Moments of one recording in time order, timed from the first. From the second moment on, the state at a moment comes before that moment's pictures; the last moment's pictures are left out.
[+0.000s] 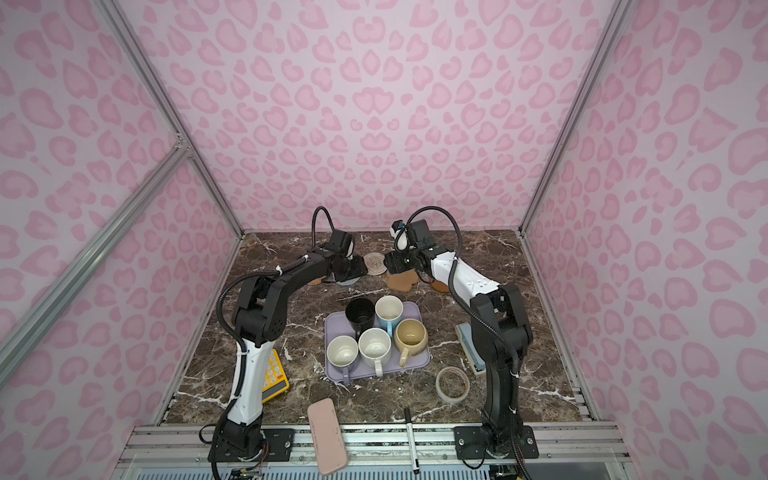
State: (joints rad) left arm -0.40 2.31 1.79 -0.47 0.17 -0.56; right arm 0.41 1.97 1.59 -0.40 -0.20 0.05
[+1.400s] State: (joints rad) left arm -0.38 1.71 1.11 -0.25 0.15 -0.68; right arm 0.49 2.63 2.38 -0.71 0.02 0.05
